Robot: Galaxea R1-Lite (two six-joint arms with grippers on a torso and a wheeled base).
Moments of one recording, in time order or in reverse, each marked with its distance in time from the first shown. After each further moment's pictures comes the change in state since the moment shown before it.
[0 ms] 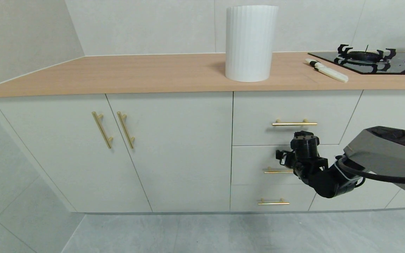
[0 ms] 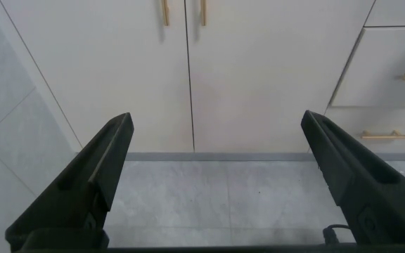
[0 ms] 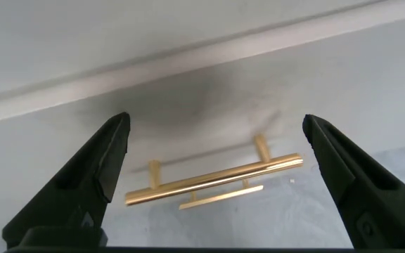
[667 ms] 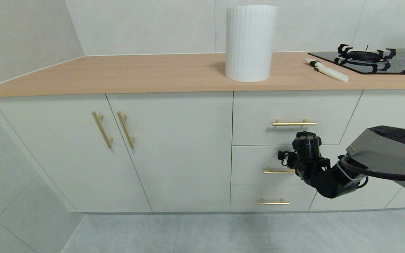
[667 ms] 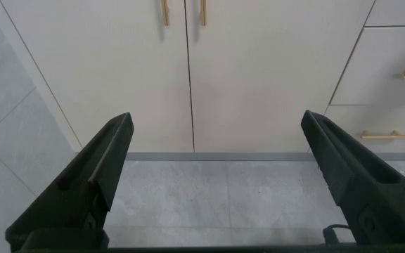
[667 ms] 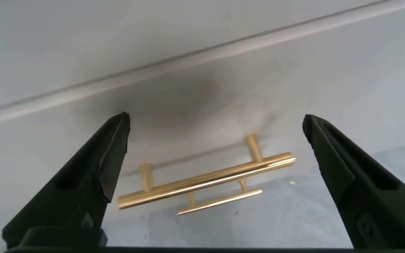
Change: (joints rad) left arm 0.000 0.000 0.000 0.000 0.000 0.000; right arm -0.003 -0.021 0.029 0.007 -0.001 0.003
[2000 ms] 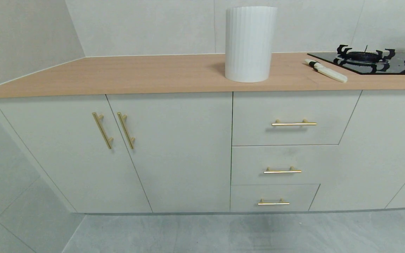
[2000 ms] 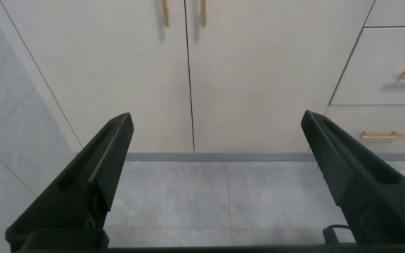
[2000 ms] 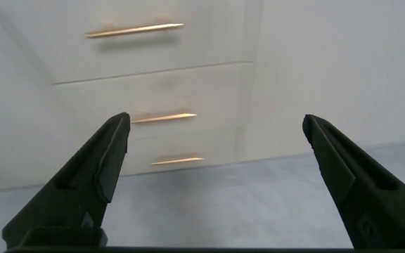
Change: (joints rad) left arm 0.000 0.000 0.000 0.000 0.000 0.000; right arm -0.020 -1.613 0.664 0.664 -0.011 -0.249
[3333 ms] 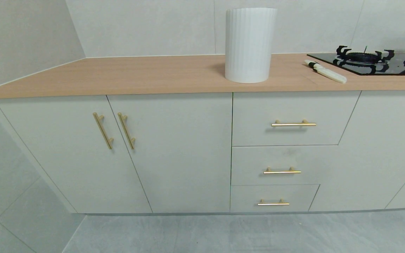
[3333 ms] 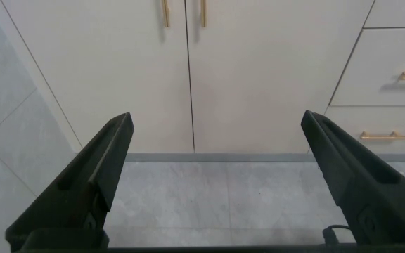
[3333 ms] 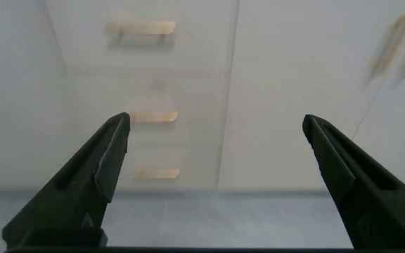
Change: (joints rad) left arm 0.000 0.000 0.000 0.000 0.000 0.000; right arm -0.273 -0.728 0.423 0.153 0.436 -0.140
